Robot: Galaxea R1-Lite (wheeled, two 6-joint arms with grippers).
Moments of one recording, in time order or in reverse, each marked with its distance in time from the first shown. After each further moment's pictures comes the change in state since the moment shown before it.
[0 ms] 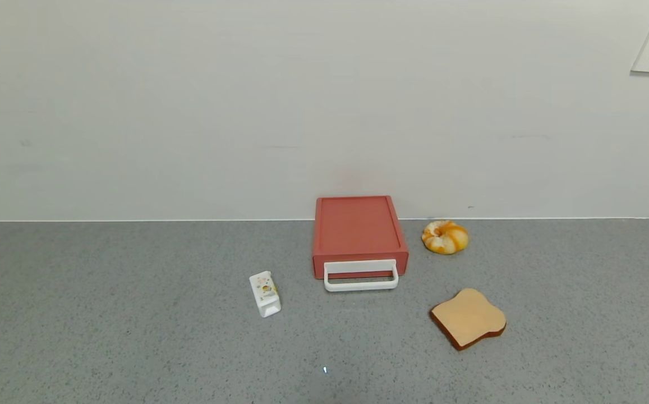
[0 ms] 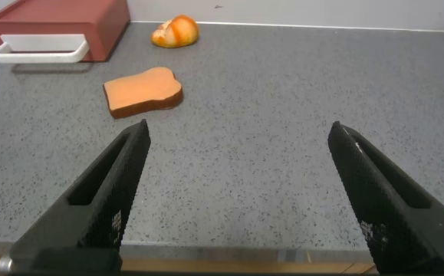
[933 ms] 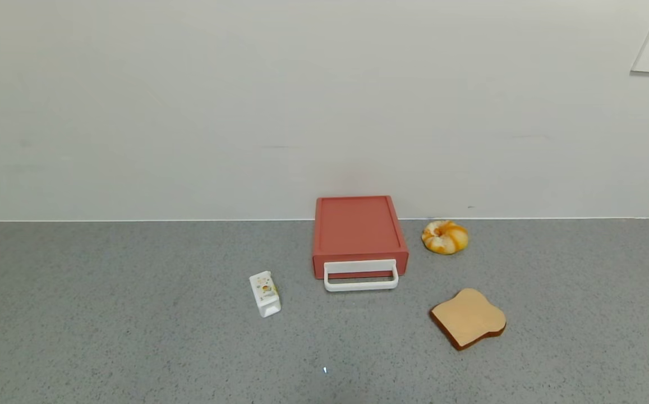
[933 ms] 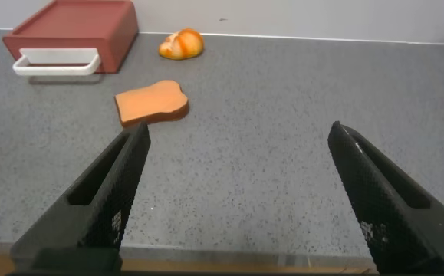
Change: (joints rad) left arm 0.000 0.000 0.000 0.000 -0.002 0.001; right arm 0.001 0.053 -0.164 0.116 0.017 -0.001
